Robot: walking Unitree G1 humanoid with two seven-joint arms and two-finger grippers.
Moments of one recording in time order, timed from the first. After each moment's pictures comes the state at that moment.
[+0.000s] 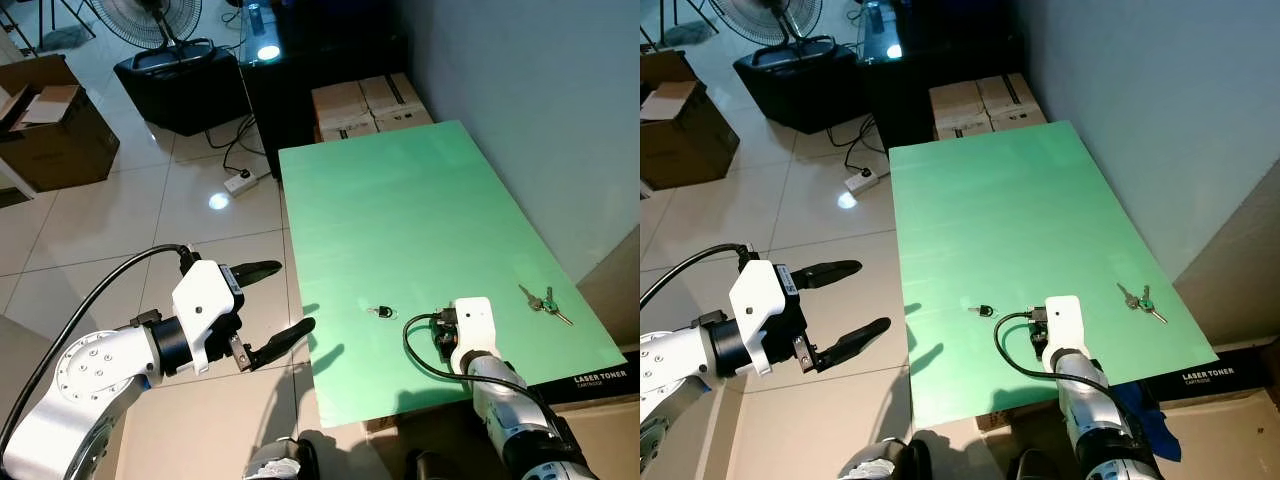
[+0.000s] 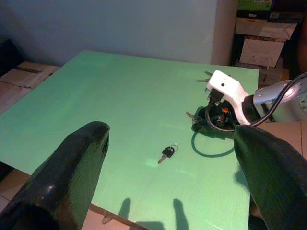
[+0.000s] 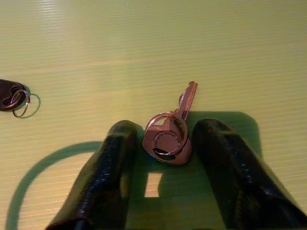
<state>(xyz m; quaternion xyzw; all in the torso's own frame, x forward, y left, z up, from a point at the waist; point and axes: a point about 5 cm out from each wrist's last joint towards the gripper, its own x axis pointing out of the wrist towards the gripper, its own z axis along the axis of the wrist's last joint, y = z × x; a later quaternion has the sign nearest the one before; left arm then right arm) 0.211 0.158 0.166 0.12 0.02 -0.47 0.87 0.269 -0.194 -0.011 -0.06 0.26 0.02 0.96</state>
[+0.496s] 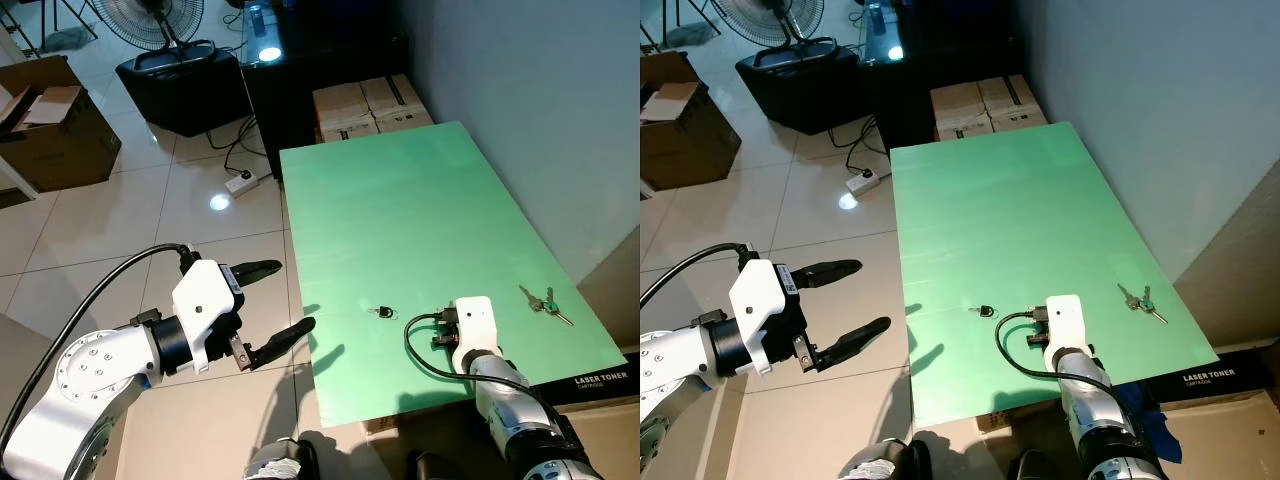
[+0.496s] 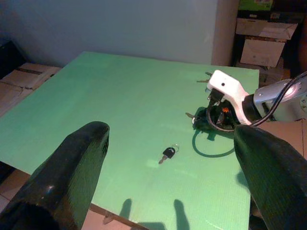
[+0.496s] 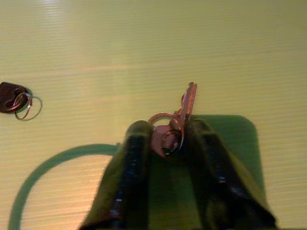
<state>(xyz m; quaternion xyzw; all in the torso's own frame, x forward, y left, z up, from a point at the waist) 0.212 0.158 0.167 0.12 0.01 -0.47 0.87 0.271 -0.197 -0.009 -0.06 0.26 0.02 0.96</state>
